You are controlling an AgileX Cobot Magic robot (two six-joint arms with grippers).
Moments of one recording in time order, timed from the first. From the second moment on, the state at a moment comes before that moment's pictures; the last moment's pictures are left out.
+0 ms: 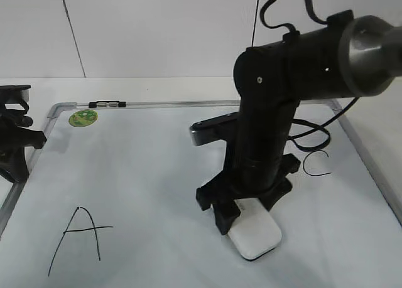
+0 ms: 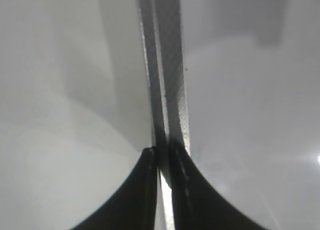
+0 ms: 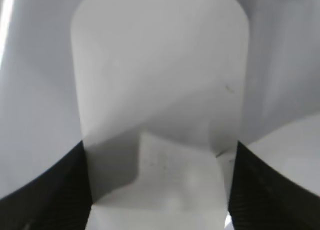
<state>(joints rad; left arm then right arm) -0.04 1.93 -1.22 -0.11 0.91 0.08 0.64 1.95 -1.33 0.11 1.04 0.09</state>
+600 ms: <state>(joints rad) -0.04 1.93 -1.22 -0.11 0.91 0.08 0.73 1.97 -1.33 0.14 1.04 0.08</state>
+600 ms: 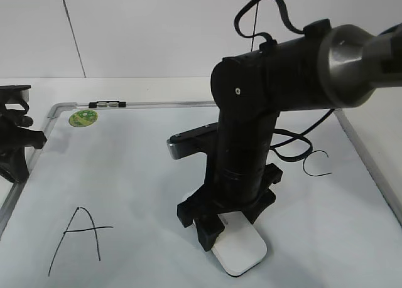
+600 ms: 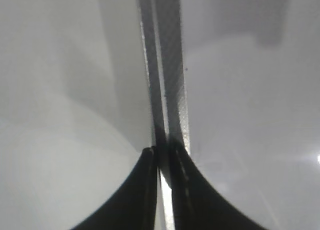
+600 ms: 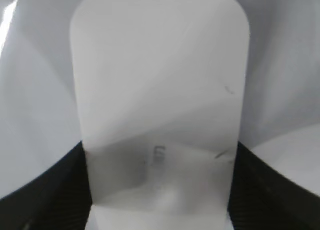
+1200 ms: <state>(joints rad) -0.04 1.93 -1.22 -0.12 0.91 0.08 0.49 1.97 -1.33 0.13 1.04 0.08</state>
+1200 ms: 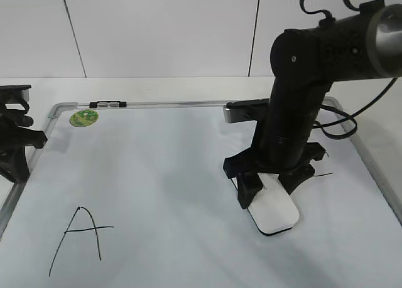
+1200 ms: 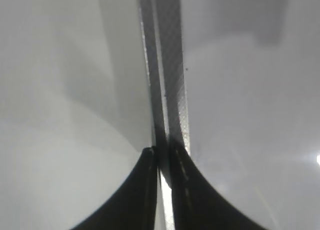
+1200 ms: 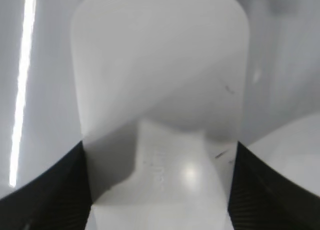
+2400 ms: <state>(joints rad) -0.04 1.93 -1.22 -0.11 0.91 0.08 0.72 2.02 -1.50 0.11 1.12 0.09</state>
